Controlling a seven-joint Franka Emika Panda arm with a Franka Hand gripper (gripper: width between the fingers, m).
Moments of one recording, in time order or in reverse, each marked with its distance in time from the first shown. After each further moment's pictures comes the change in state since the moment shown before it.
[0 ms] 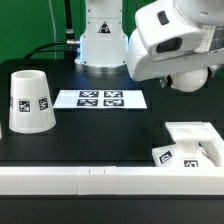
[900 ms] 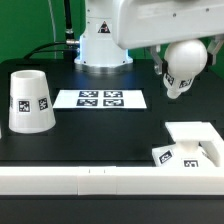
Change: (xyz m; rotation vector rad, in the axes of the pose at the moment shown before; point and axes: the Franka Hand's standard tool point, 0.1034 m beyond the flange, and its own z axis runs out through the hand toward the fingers) arm 0.011 0.020 -0.075 -0.072 0.601 -0.027
